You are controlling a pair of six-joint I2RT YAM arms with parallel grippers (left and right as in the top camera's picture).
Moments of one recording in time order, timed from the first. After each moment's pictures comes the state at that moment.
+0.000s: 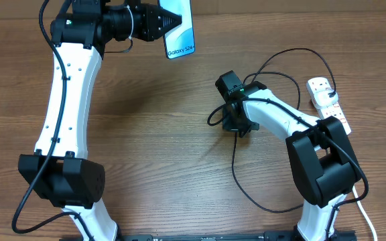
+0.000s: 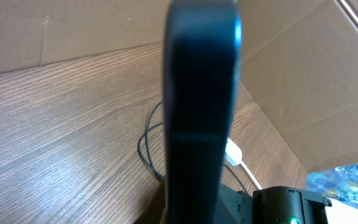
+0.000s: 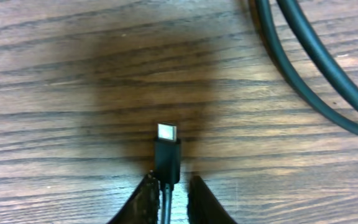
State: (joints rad) left arm -0.10 1.94 2.08 -0.84 0.90 -0.10; right arm 0.46 2.00 1.31 -0.83 0.12 0.54
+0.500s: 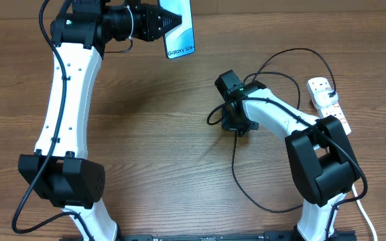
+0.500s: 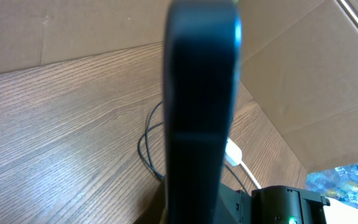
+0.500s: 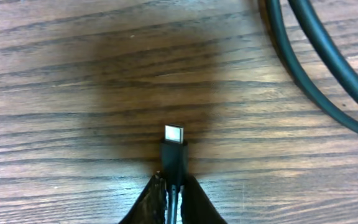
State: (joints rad) left arm -0.10 1.94 2.08 -0.84 0.90 -0.10; right arm 0.46 2.01 1.32 -0.82 0.11 0.54
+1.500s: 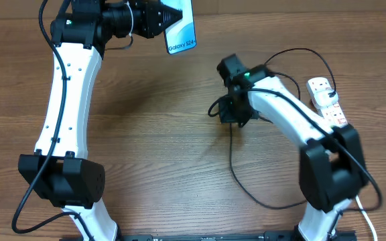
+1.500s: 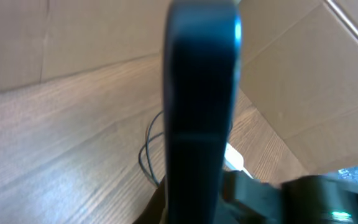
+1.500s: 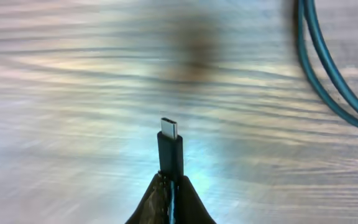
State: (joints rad) left arm -0.10 1.94 2.08 -0.76 0.92 -0.12; right arm 0.45 1.93 1.51 -1.04 -0.06 0.39
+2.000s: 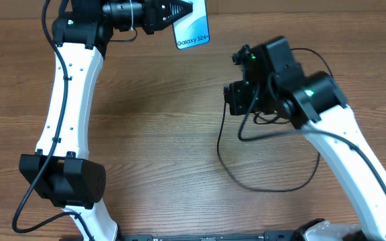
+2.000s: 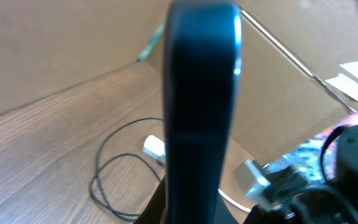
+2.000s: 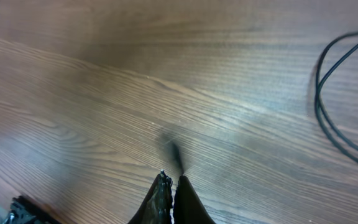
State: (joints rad) left arm -0.12 1.94 2.08 -0.61 1.16 -0.19; right arm 0.45 1.49 1.58 -1.08 -0.24 0.29
